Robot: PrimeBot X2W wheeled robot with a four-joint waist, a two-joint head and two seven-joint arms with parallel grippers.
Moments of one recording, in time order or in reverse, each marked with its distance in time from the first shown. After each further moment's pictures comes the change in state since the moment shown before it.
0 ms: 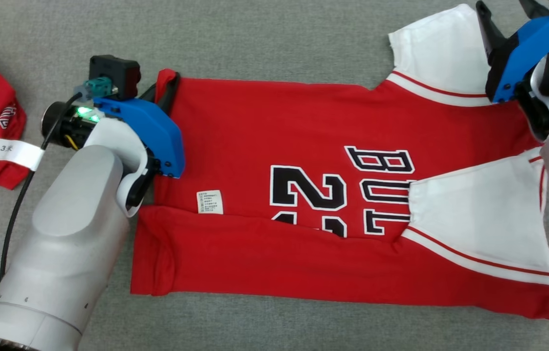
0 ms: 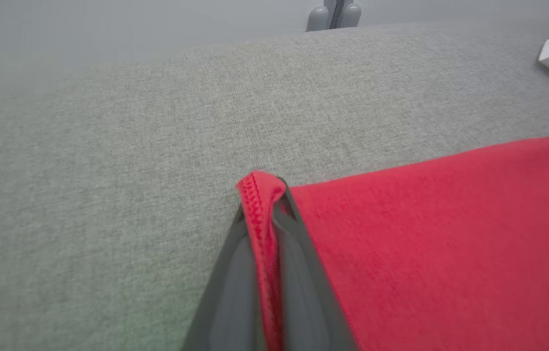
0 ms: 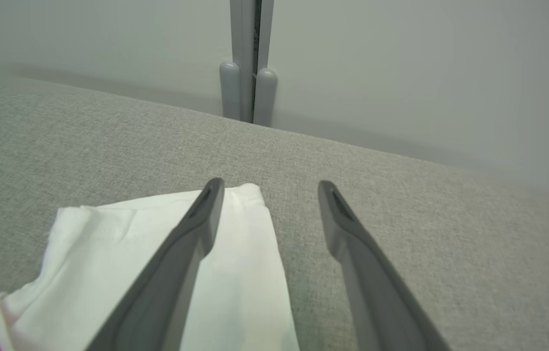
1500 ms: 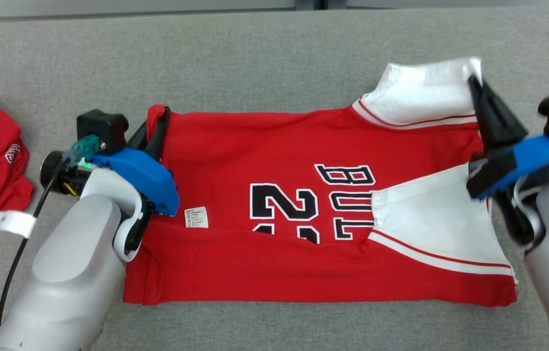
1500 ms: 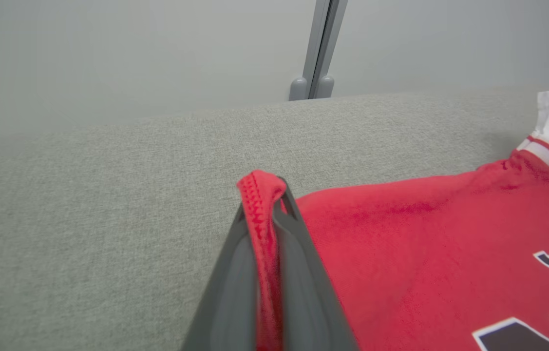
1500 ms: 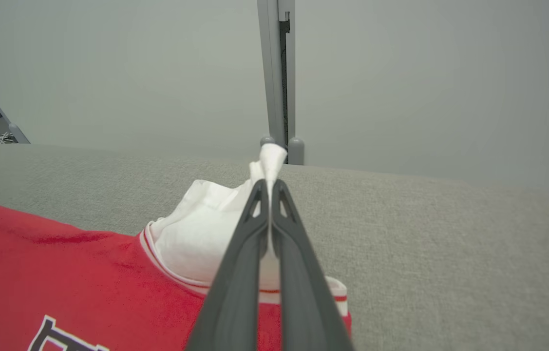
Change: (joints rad) left arm 0.159 0.042 -0.008 -0.104 -0.052 0.056 -0.143; right arm 0.427 -0.088 0.136 -0.424 0.327 0.000 -0.240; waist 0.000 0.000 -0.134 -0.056
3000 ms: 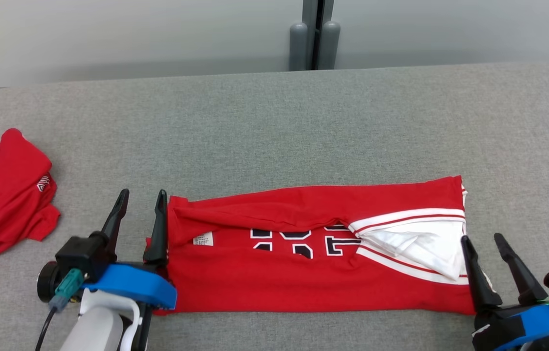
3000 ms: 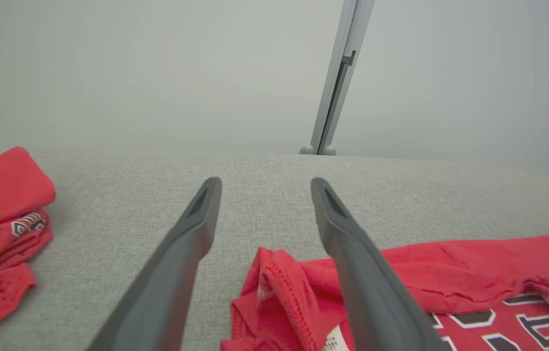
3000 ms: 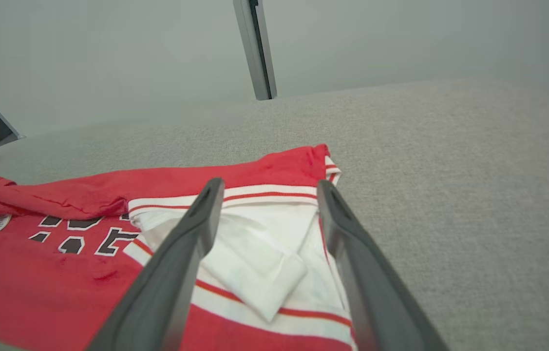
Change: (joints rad) left arm 0.493 -0.035 0.250 -0.364 0.145 0.078 -0.178; right arm 0.686 0.129 -0.234 -0.398 -0.090 0.000 -0.015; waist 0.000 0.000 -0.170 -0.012
